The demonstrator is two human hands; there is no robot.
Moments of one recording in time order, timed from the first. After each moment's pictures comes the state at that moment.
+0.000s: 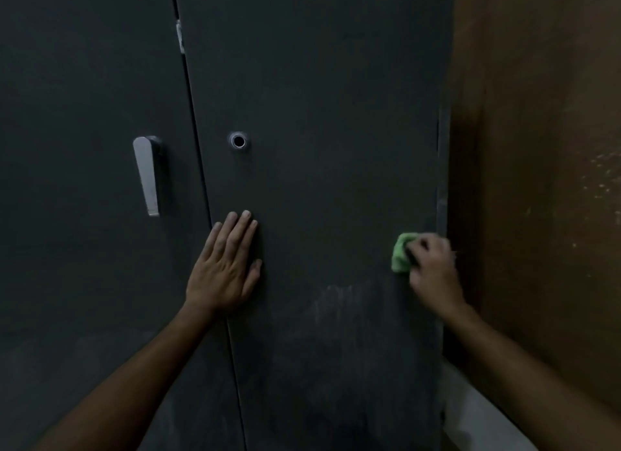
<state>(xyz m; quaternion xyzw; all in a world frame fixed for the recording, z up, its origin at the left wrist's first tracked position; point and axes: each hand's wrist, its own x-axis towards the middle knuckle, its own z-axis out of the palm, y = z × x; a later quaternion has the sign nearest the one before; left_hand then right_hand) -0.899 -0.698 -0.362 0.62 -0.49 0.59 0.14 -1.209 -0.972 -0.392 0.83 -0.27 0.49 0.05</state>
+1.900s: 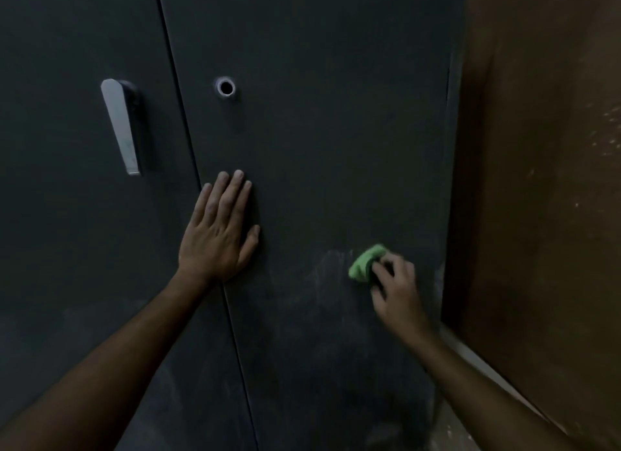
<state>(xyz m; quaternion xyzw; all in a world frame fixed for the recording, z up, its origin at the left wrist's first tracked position) -0.900 -0.697 -0.364 0.61 -0.49 0.60 0.15 -1.167 -0.907 -0.499 0.83 -0.28 0.48 -0.04</state>
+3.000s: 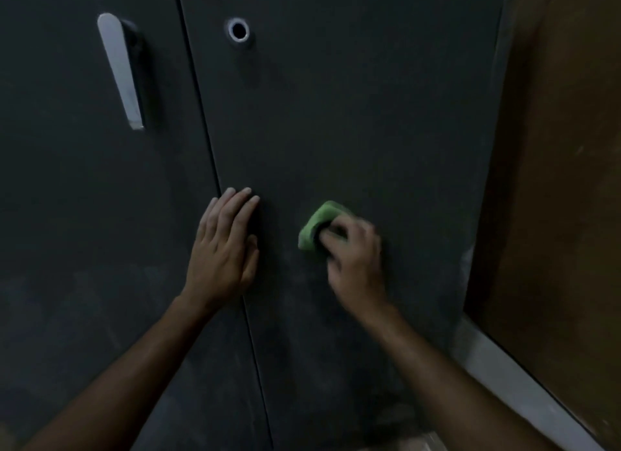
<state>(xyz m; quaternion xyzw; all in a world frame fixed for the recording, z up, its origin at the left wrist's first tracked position) -0.930 -0.660 -0.424 0.64 -0.54 0.48 0.26 -1.101 -0.829 -0.460 0.82 -0.15 0.55 -0.01</state>
